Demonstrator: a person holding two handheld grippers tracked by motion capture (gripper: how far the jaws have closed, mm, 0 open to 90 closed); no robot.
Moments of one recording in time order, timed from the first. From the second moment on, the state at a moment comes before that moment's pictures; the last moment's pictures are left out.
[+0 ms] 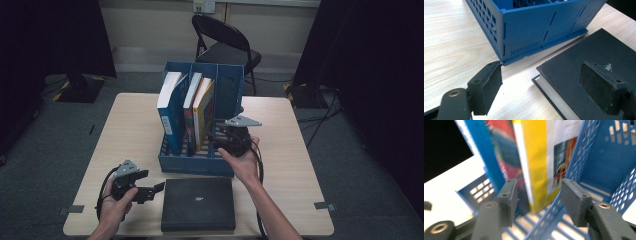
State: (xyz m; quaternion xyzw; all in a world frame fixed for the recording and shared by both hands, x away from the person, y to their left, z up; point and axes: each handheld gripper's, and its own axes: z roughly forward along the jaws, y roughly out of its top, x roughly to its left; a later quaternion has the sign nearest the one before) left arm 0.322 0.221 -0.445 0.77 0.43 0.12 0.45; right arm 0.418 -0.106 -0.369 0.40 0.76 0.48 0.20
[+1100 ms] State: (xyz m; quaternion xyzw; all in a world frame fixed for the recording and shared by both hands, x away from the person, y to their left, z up) left arm 0.333 0.188 -0.454 0.80 0.41 0.10 0.43; right arm 0.294 -0.163 -0.454 0.38 0.81 0.44 0.10
